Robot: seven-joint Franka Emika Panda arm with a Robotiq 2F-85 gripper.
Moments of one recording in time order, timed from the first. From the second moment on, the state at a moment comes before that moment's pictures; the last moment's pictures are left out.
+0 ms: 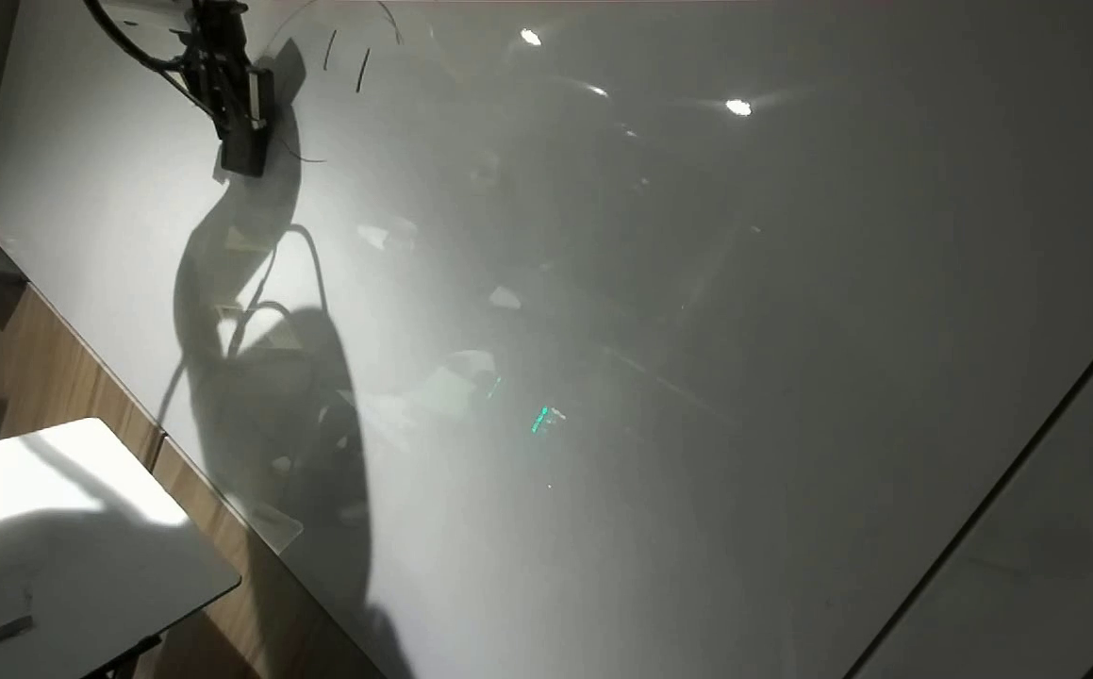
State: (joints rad) arm 0.23 -0.01 0.35 -1.95 -0.54 2.32 0.58
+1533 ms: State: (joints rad) arm 0.24 -0.06 0.24 -1.99 -0.56 2.24 0.57
